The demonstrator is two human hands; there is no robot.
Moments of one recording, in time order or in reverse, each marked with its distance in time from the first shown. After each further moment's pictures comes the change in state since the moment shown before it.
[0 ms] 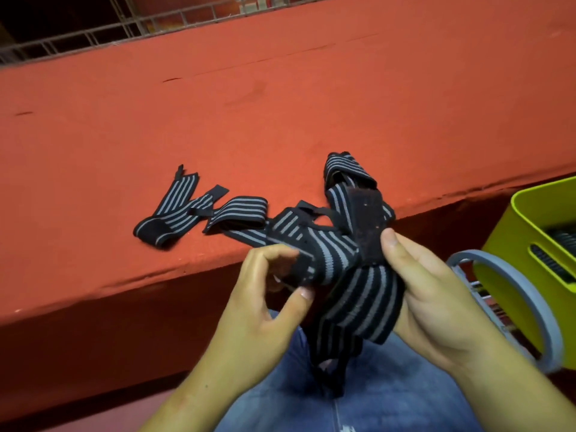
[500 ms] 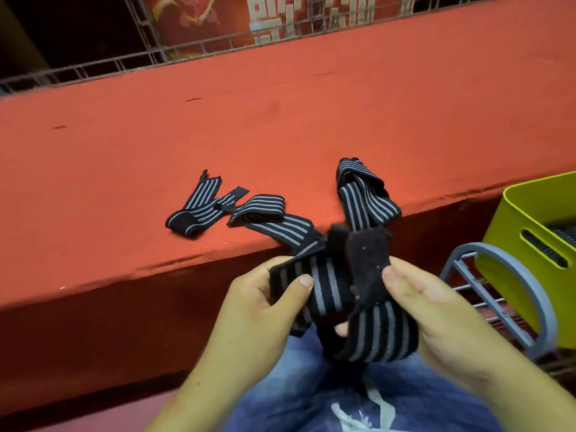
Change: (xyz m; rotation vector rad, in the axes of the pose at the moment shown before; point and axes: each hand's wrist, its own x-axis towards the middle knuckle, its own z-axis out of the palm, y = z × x) left_hand -0.063 0.041 -0.023 -0.211 0.085 -0.132; right_hand -0.064 0.030 0.006 -0.264 -0.082 0.042
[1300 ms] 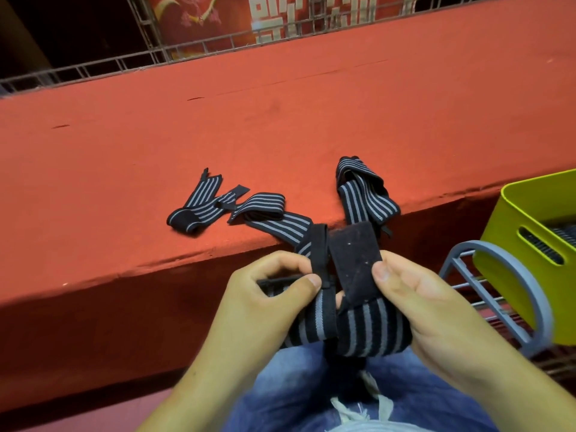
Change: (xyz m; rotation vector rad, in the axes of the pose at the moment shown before) left_hand -0.005 0.014 0.004 -0.116 -0.010 -0.119; right_hand -0.010 -0.009 0.008 -0.108 0.006 -0.008
